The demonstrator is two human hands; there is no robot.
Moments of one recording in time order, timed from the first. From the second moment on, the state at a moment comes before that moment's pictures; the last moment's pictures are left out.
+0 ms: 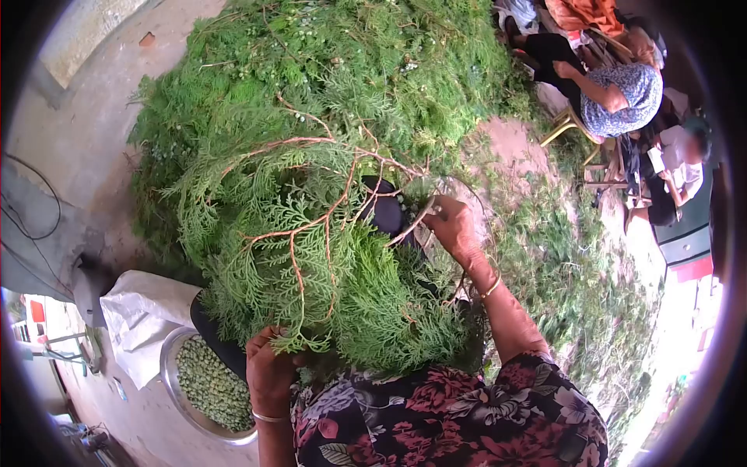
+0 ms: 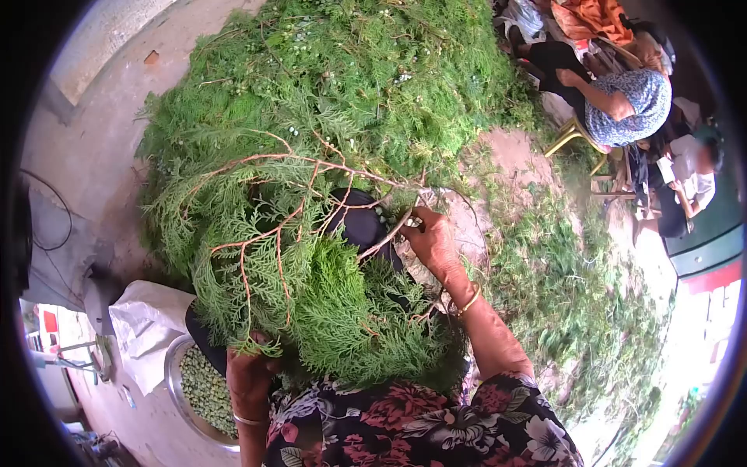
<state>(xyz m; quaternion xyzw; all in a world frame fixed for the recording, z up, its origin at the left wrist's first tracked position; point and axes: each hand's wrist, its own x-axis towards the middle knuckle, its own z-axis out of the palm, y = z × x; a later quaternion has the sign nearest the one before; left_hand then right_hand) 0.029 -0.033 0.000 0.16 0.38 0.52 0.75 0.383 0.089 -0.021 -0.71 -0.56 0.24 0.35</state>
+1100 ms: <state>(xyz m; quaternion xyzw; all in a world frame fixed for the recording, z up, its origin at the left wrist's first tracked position) 0.029 -0.040 -0.025 0.08 0.34 0.54 0.77 0.382 0.094 -0.070 -0.65 -0.49 0.44 0.38</state>
